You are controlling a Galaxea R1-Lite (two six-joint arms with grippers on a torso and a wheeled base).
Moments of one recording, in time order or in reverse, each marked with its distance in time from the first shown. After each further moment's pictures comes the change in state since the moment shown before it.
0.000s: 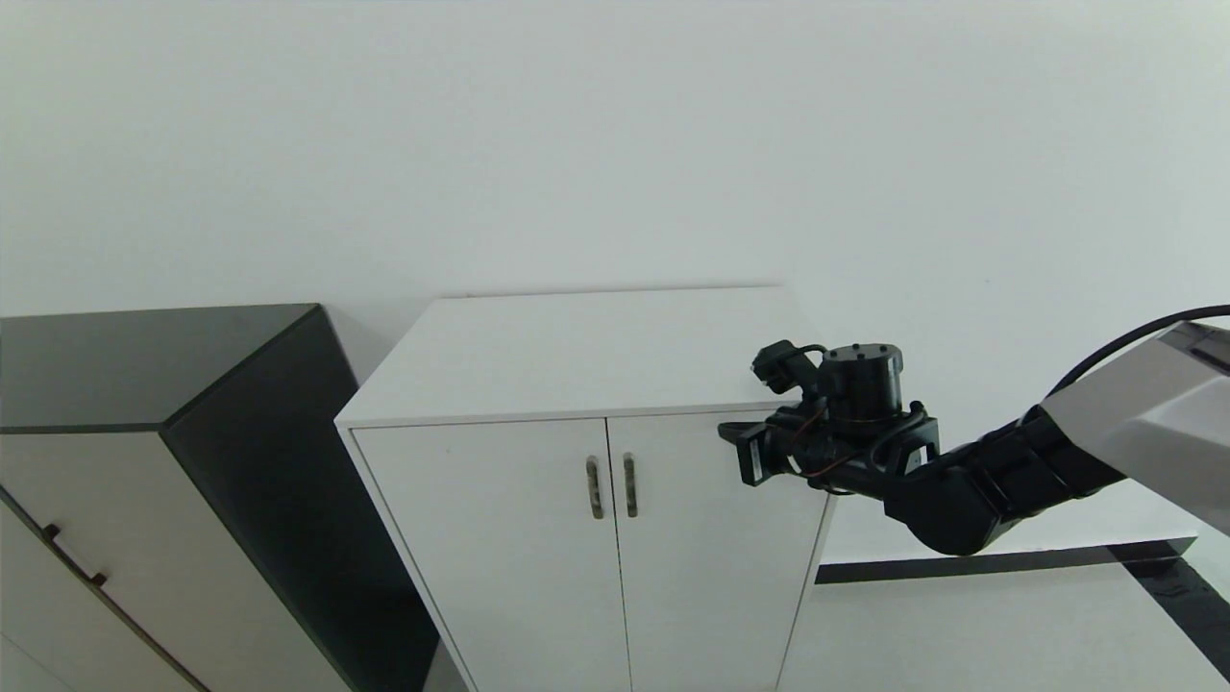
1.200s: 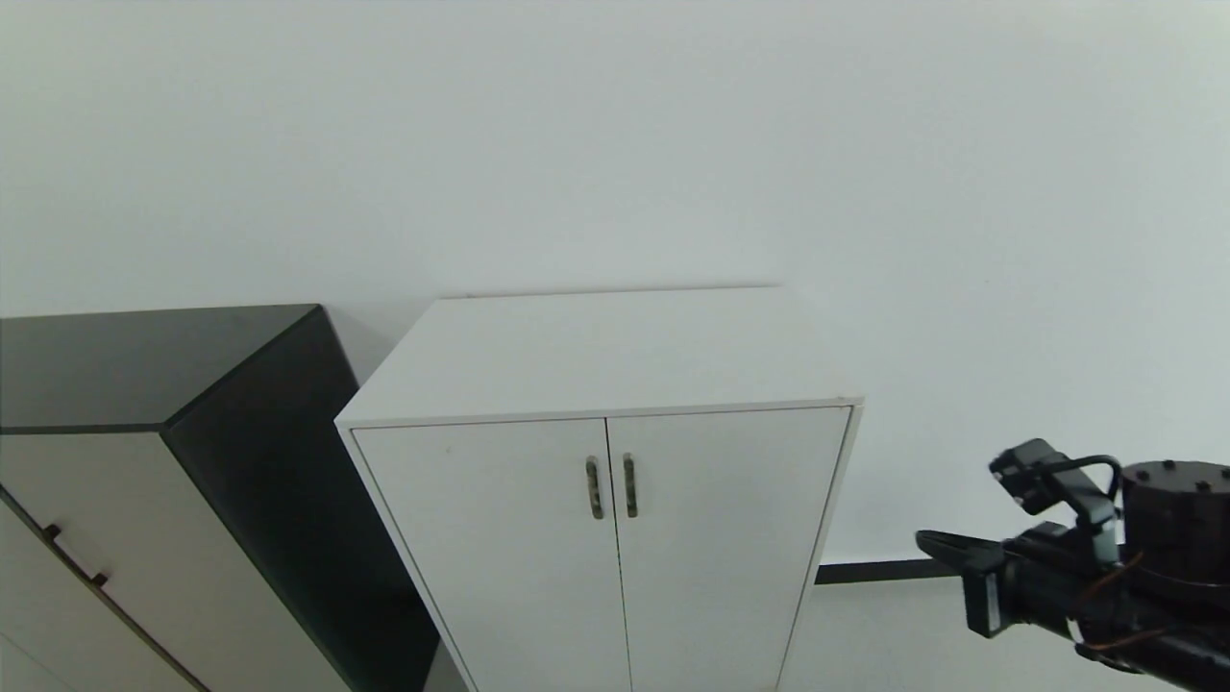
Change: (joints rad) left arm 0.000 0.000 0.000 0.000 0.000 0.000; right arm -0.174 -0.539 0.865 -0.207 -0.091 0.005
